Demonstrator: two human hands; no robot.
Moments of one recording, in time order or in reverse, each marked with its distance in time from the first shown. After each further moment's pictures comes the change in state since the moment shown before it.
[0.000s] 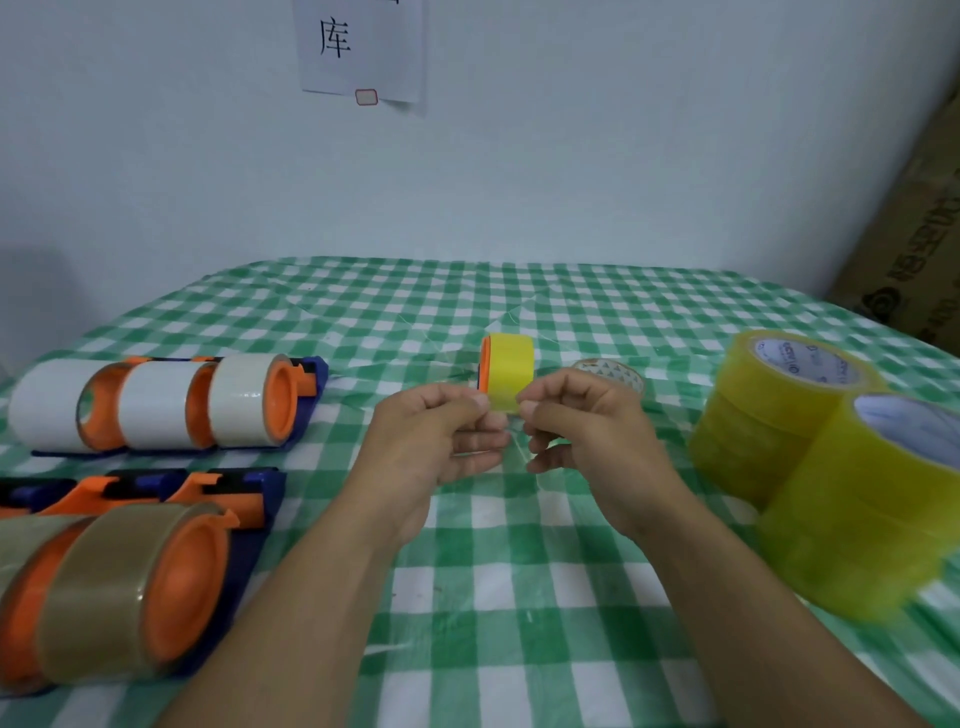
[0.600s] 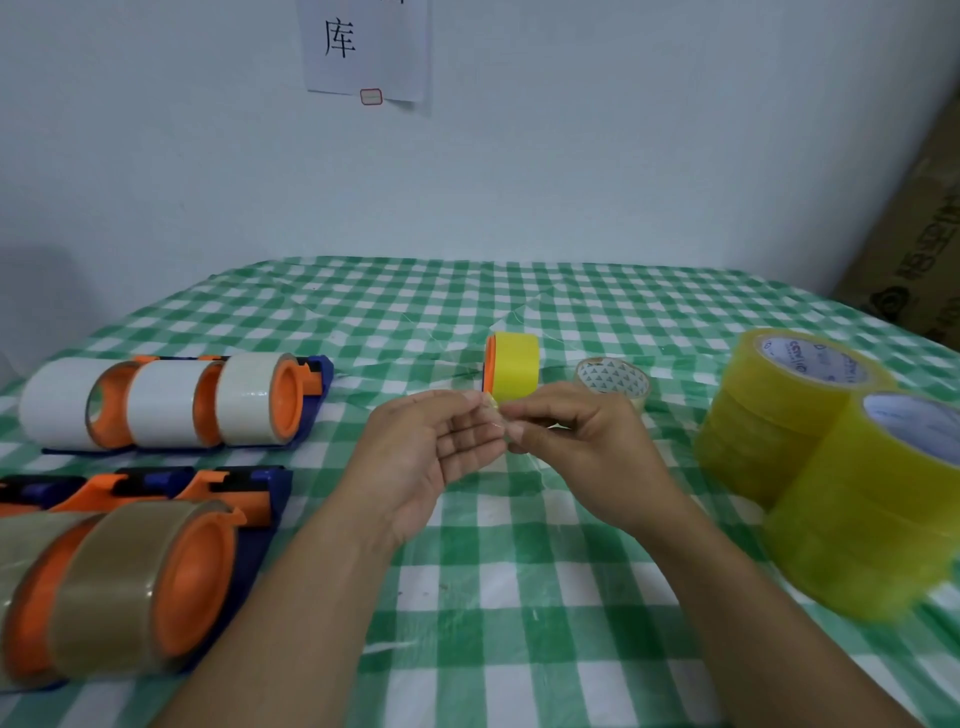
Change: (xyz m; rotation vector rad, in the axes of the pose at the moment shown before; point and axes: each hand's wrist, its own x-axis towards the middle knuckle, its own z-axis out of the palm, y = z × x) left_hand 0.000 0.001 -0.008 -0.185 -0.029 -0.066; right_hand 0.000 0.014 -0.001 -0.252 -0.133 -0.300
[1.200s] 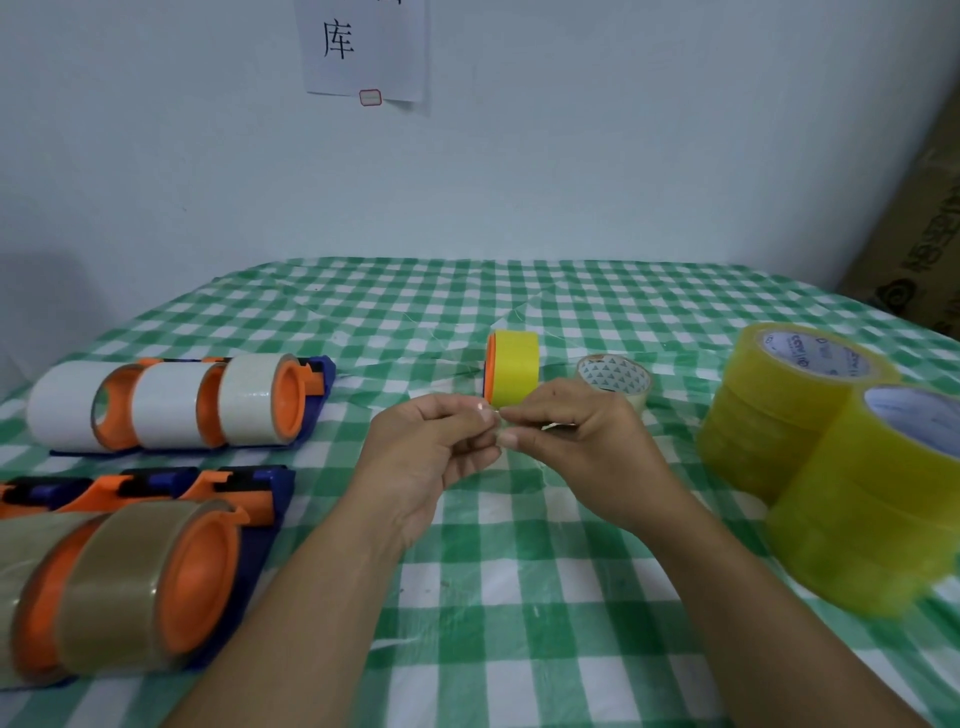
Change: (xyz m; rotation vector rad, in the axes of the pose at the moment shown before) left_hand 0.004 -0.011 -0.001 0.086 0.078 0.008; right_hand 0.001 0.004 -0.003 -0.196 -0.016 -0.098
